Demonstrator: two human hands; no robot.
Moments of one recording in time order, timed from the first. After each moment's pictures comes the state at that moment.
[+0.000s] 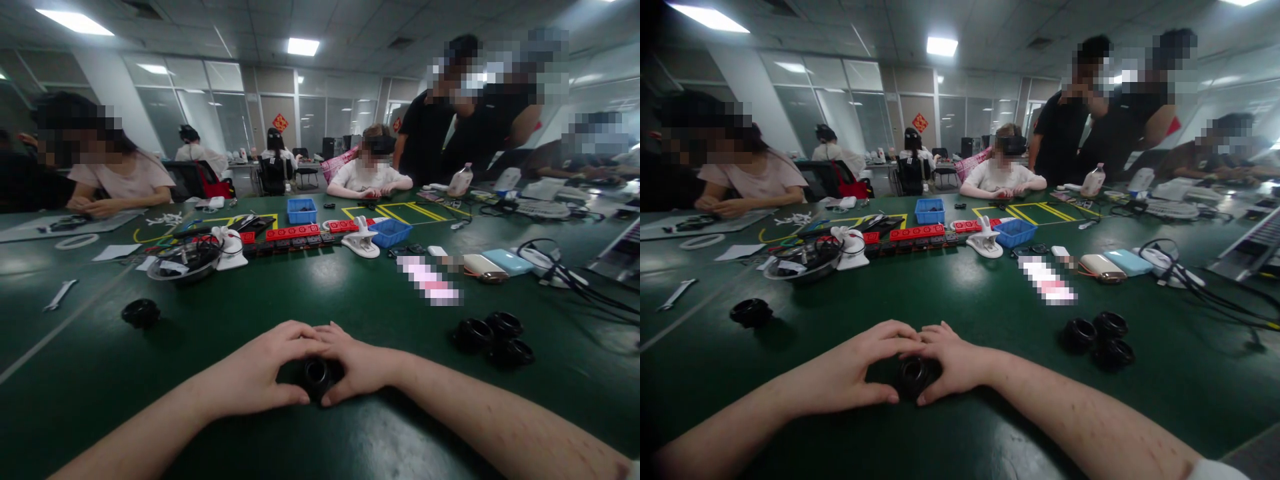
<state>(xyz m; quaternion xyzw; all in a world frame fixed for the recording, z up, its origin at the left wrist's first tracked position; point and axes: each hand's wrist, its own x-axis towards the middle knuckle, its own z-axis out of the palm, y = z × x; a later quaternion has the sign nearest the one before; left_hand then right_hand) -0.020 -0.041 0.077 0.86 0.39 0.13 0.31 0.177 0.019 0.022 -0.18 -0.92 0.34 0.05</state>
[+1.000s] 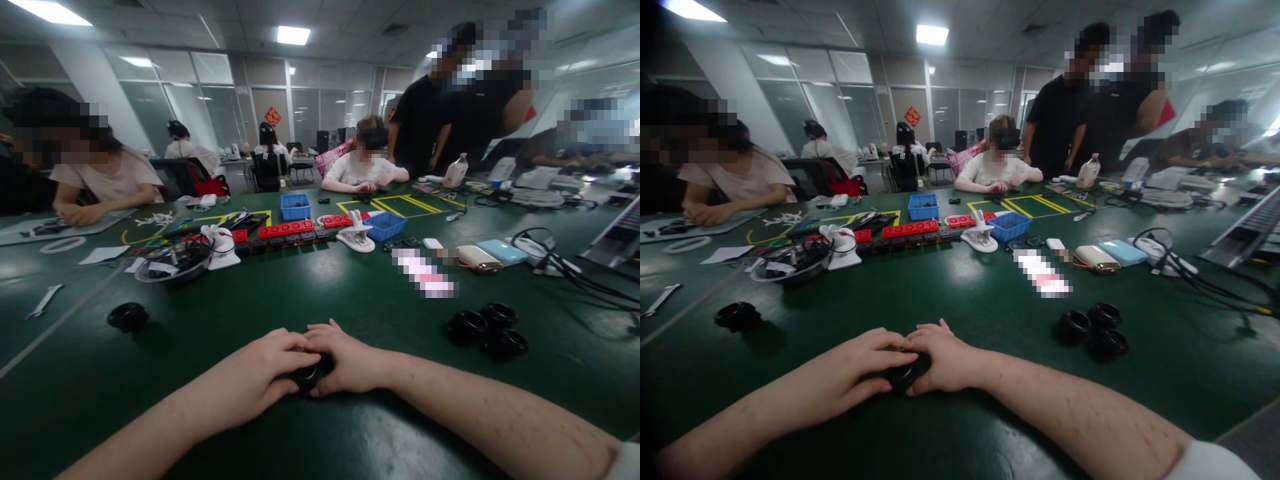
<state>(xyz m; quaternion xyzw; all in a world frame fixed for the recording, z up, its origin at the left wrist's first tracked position) -0.012 -0.041 0.072 0.87 0.40 0.07 0.26 0.173 0.012 0.021 -0.25 -0.90 0.35 0.09</state>
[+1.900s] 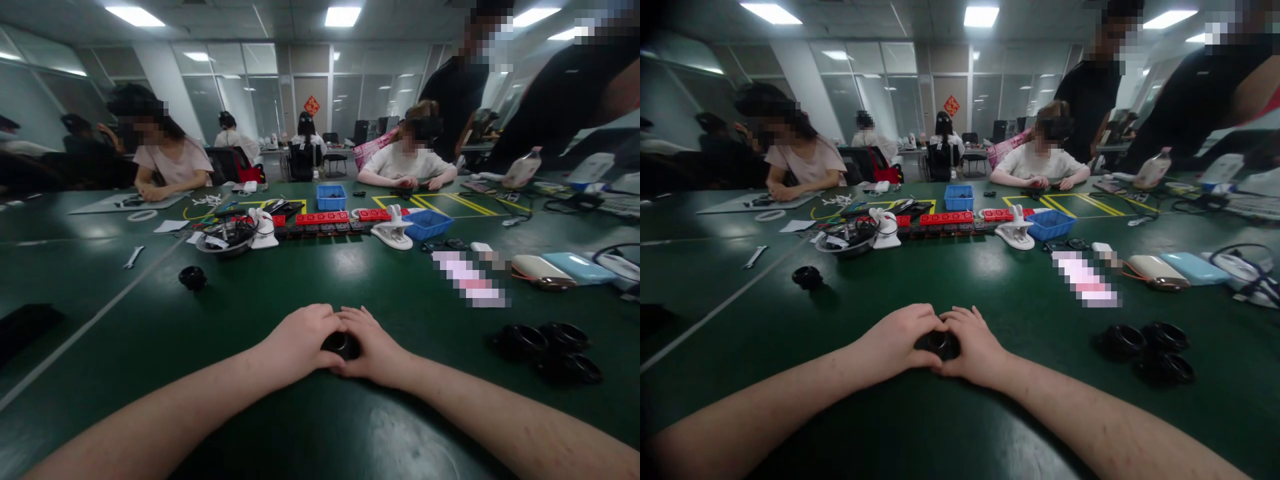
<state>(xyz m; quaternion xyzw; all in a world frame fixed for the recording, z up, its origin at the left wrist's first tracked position) -0.003 -0.048 0.058 0.86 0.48 0.13 0.12 0.160 0.002 0.002 -0.31 -0.90 0.25 0.14</state>
